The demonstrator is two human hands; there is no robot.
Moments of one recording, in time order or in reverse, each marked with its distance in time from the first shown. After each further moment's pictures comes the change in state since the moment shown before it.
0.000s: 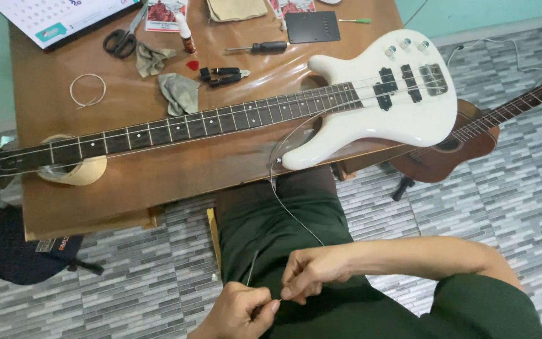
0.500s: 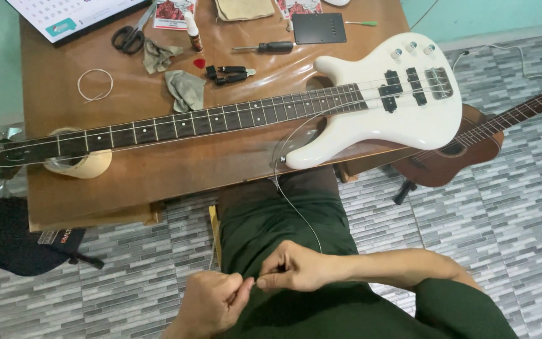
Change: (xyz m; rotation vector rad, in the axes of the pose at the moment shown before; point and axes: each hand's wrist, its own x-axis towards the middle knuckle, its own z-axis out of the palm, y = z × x) left_hand -0.004 0.004 -0.034 0.589 0.302 0.163; right_hand 0.028 -0.005 0.018 -0.283 0.317 -0.403
